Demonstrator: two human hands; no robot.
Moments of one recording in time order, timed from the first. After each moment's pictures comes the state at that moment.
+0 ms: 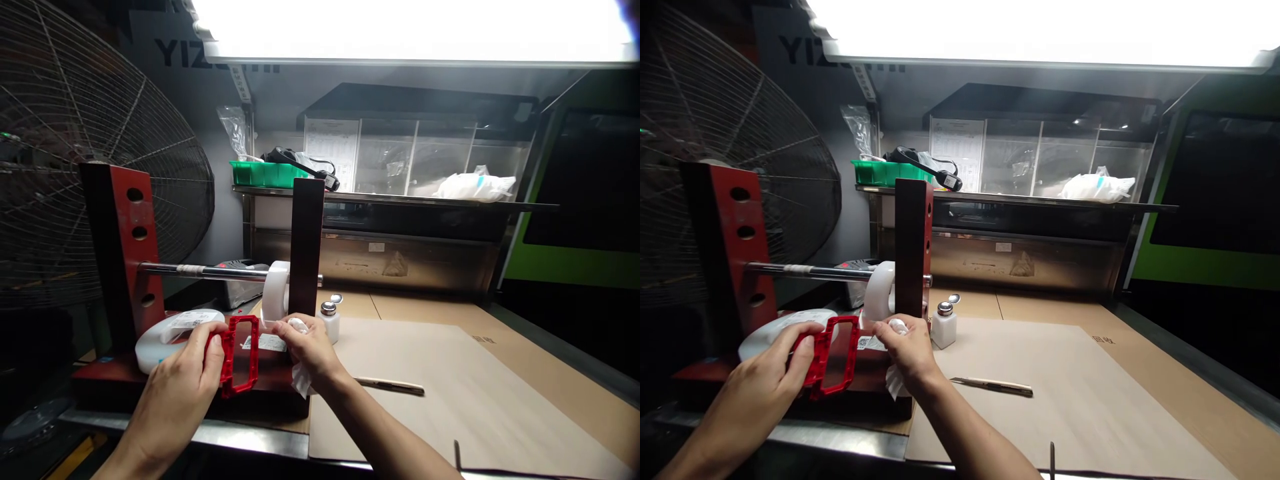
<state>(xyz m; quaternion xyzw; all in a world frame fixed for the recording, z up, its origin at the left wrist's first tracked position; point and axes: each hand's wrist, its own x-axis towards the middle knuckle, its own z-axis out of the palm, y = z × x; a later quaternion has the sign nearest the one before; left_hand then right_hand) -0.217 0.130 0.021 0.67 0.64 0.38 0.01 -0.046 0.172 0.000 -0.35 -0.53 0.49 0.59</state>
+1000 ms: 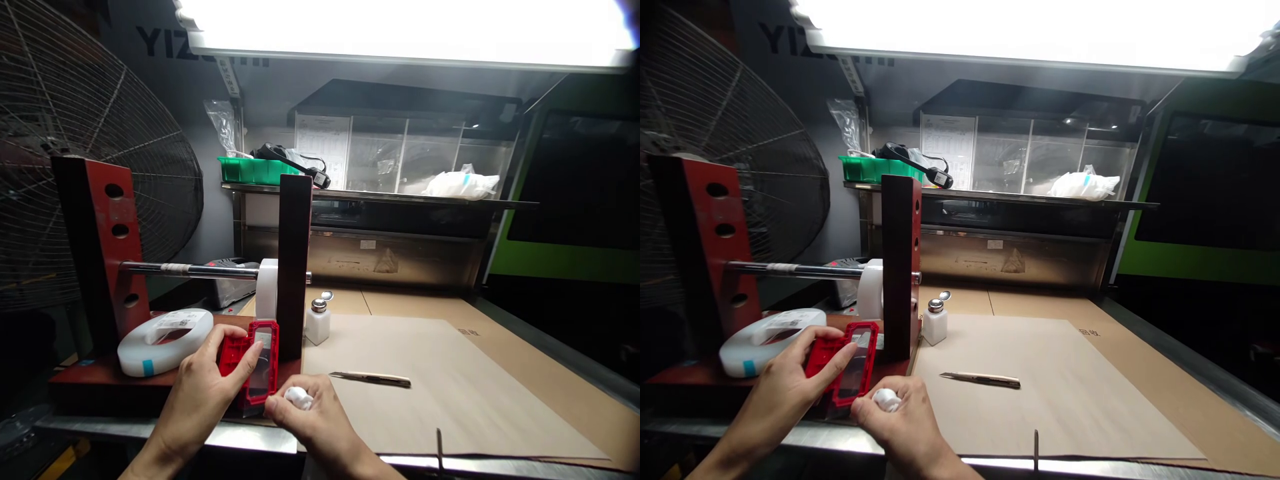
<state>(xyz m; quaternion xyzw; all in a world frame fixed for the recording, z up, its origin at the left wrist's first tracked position) -0.179 0.123 0.012 0.67 0.53 0.50 0.14 -0.027 0.102 -0.038 -0.40 -0.56 0.51 0.53</state>
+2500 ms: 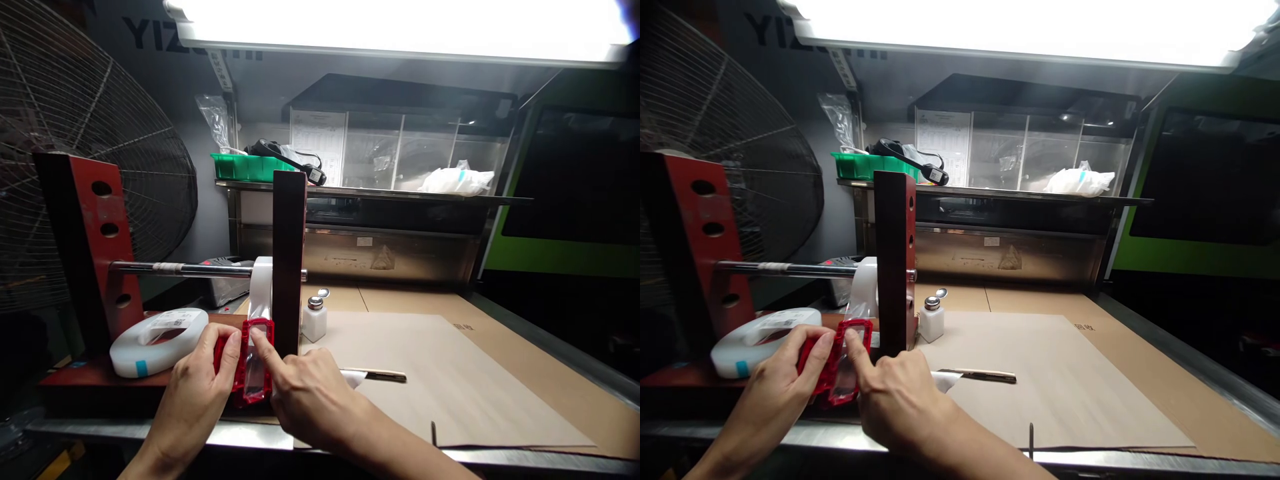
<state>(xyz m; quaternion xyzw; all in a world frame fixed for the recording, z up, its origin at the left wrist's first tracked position) -0.181 0.128 0.009 0.68 0.54 0.48 0.10 -0.015 0.105 0.010 -0.44 -0.88 -0.13 0.14</state>
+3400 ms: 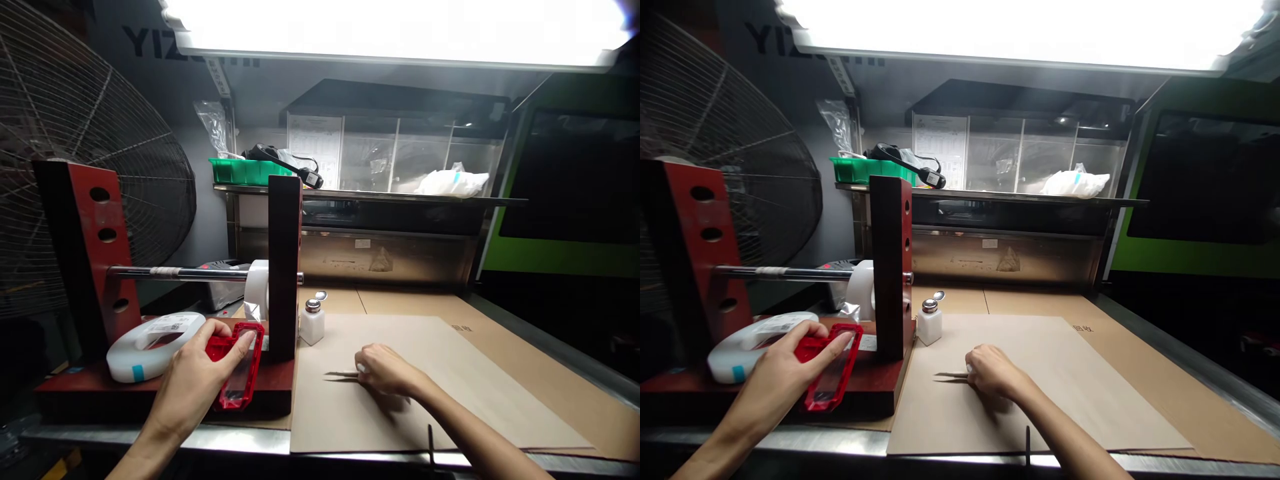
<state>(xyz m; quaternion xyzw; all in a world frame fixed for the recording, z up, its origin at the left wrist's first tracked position) -0.177 0.132 0.019 0.63 0.59 0.47 0.17 0.123 0.144 -0.039 -0.59 -0.80 0.01 0.06</state>
